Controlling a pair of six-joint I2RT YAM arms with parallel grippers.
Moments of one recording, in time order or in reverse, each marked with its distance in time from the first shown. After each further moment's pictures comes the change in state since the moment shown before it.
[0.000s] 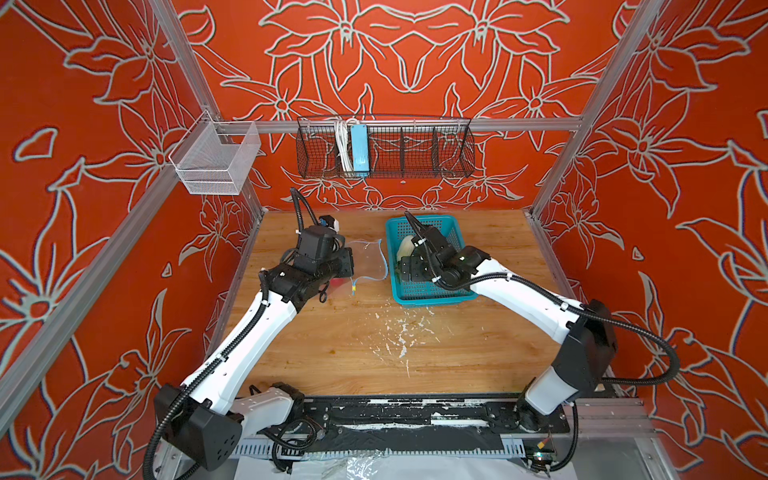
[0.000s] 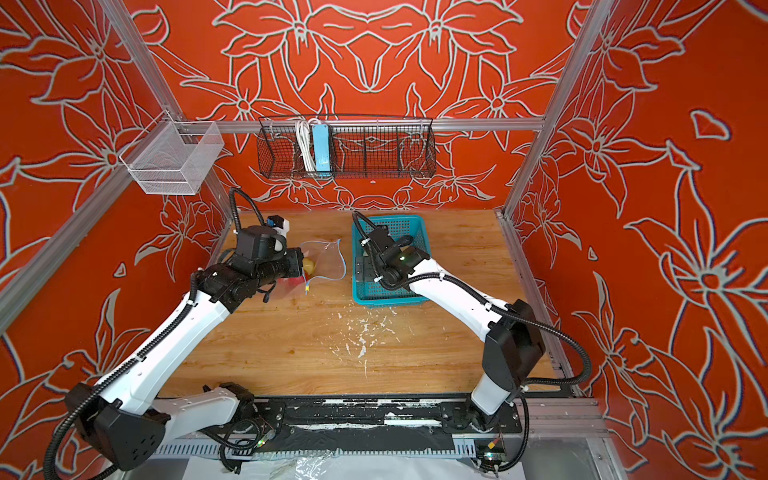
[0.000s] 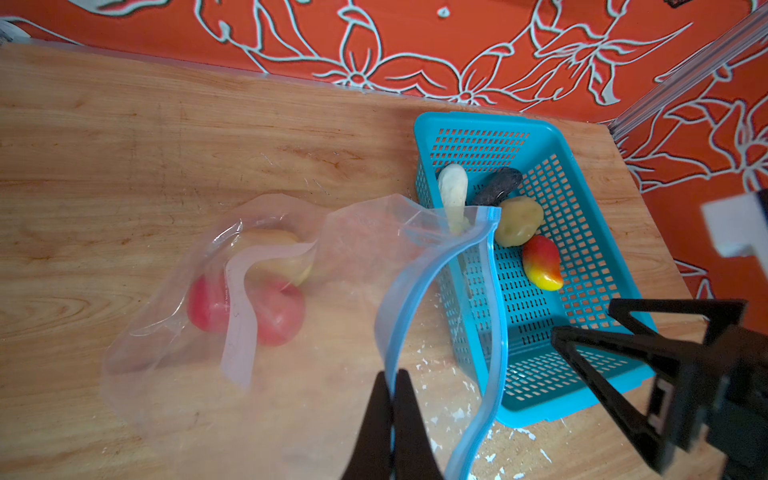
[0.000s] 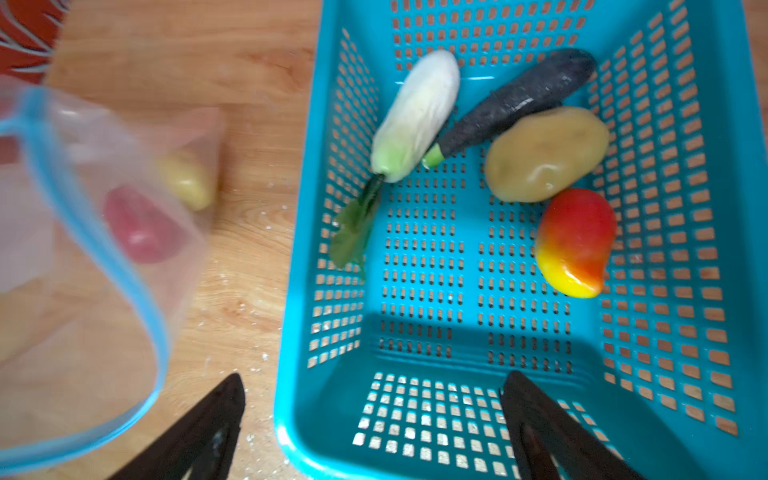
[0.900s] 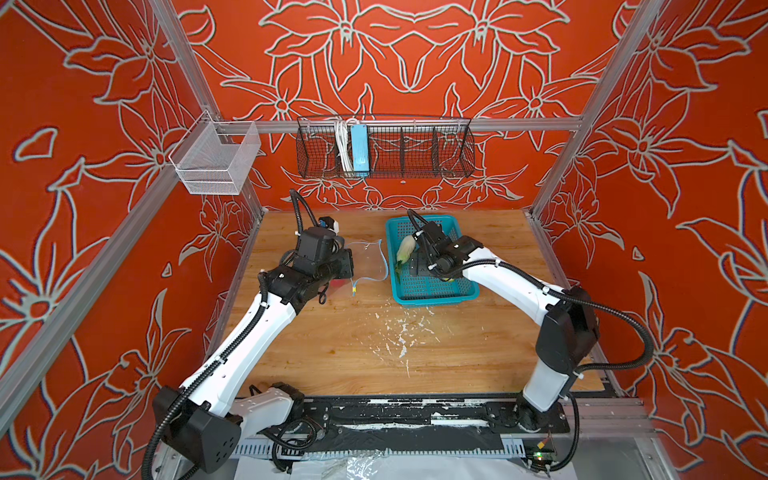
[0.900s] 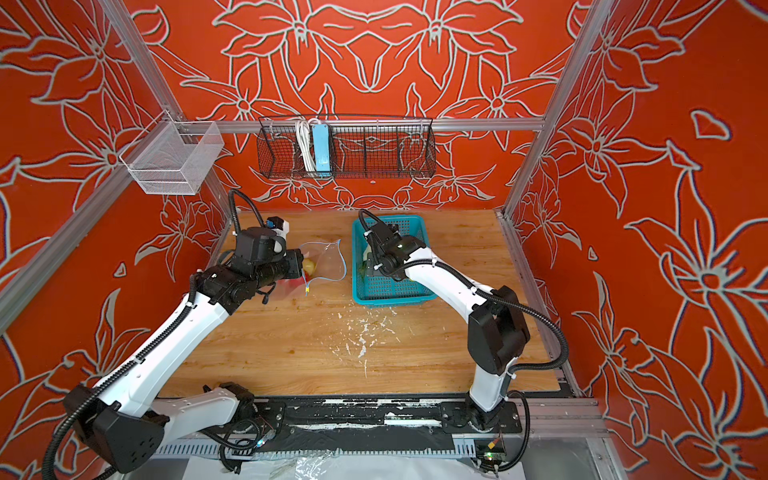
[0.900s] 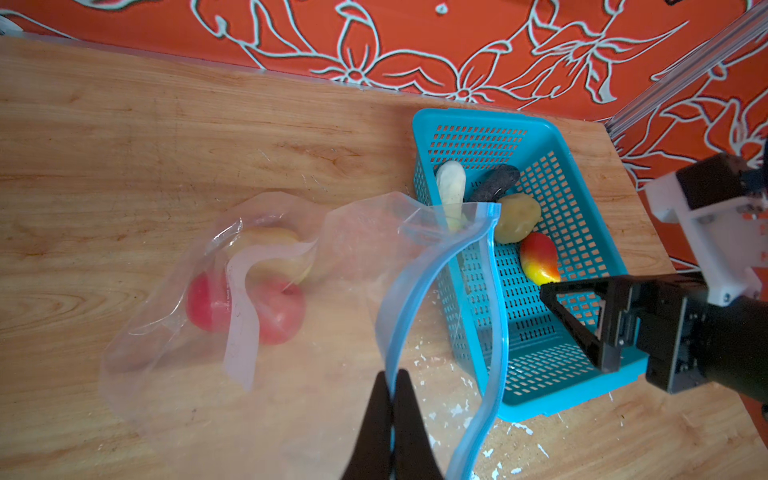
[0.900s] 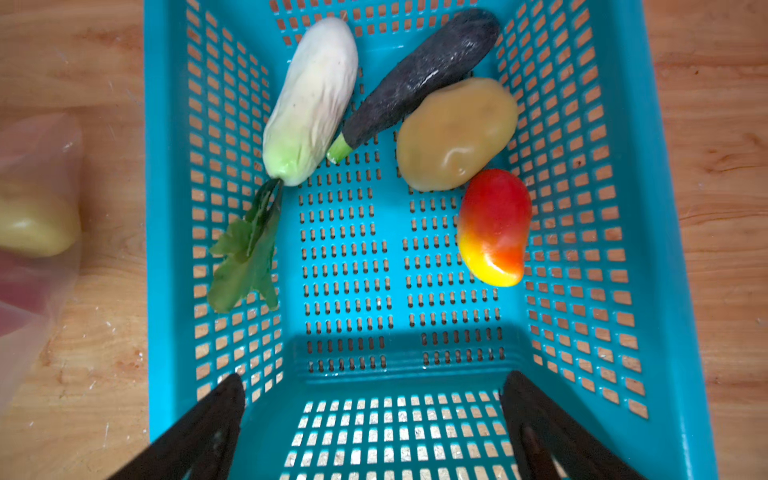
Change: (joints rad) left arm 0.000 -0.011 -0.013 0.002 0.009 -0.004; right arm -0.086 0.121 0.106 -0.132 0.073 0.039
